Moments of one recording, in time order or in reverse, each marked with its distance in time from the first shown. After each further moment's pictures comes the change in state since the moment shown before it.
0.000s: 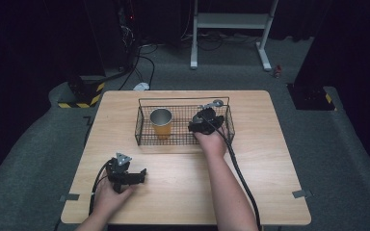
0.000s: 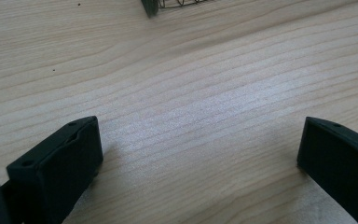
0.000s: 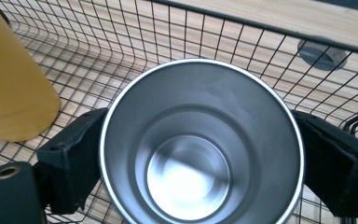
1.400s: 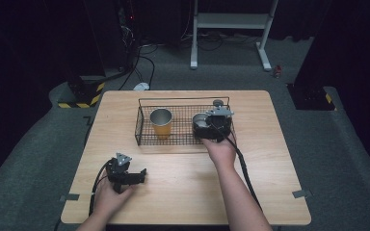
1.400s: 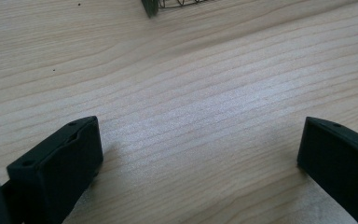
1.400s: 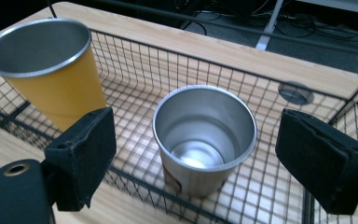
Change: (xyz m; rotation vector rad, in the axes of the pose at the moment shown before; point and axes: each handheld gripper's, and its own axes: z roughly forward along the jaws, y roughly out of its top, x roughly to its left) left arm 0.000 0.000 0.000 0.003 0.001 0.005; right arm -0.002 -0.020 -0.071 -0.215 0.060 -0.050
